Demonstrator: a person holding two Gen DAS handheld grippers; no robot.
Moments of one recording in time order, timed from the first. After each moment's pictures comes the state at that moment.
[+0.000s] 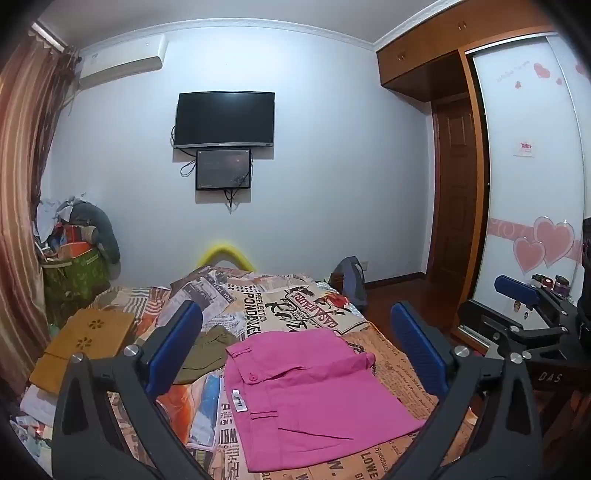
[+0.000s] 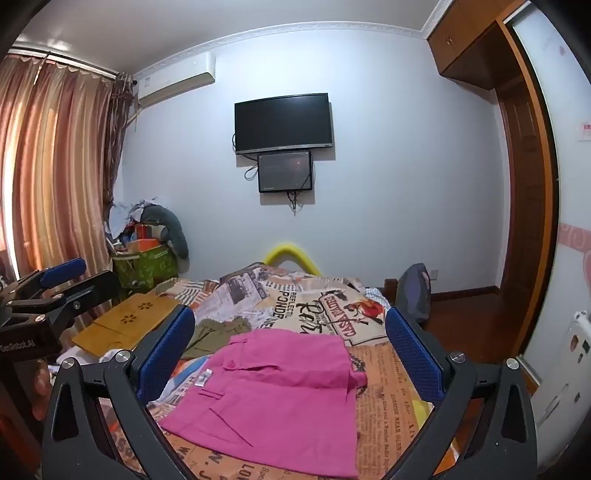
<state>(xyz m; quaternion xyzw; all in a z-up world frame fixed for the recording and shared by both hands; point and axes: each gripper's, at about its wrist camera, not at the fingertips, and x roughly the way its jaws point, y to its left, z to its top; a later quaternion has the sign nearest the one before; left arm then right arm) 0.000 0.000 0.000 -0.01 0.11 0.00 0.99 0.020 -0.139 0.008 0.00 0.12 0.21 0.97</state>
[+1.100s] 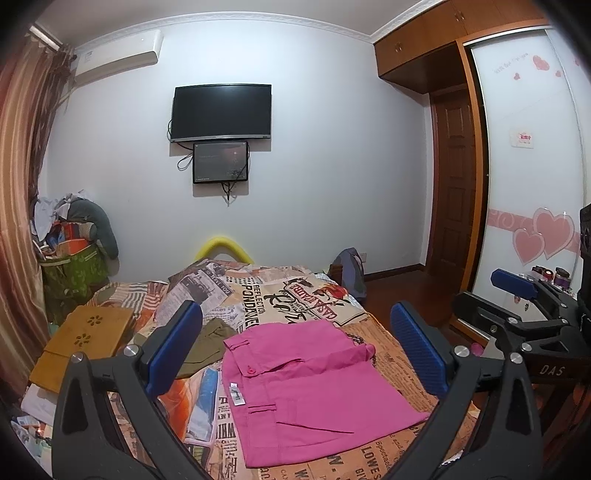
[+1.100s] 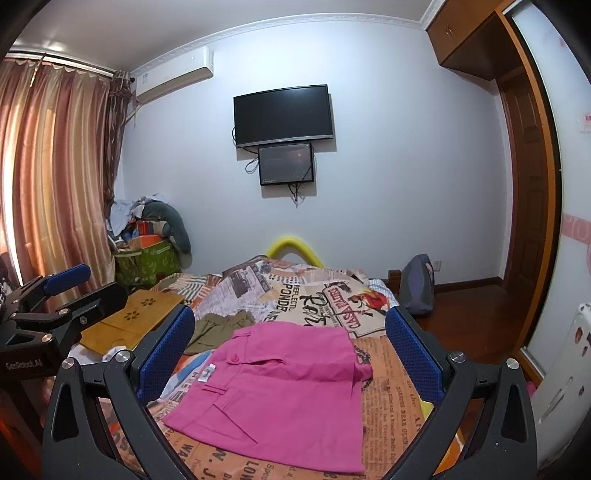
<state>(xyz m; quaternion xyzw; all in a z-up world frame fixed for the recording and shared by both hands) 0.009 0.000 0.000 0.00 0.12 0.00 0.99 0.020 -0.132 -0.008 0.00 0.13 0.21 0.97</state>
